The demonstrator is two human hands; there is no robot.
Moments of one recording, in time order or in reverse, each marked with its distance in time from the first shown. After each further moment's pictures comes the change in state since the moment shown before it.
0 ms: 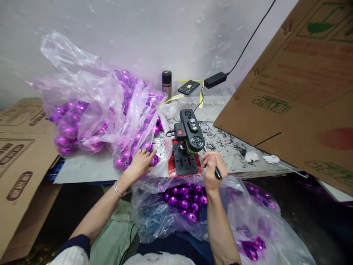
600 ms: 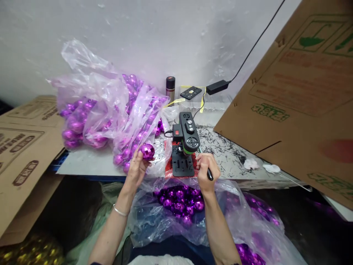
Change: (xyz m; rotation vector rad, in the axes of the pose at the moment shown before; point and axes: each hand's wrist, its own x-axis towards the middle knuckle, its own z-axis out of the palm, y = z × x) left_hand -0.020 0.050 0.021 -1.720 0.765 -0.415; right_hand 0.008 0.002 -0.003 0.023 -0.080 -0.134
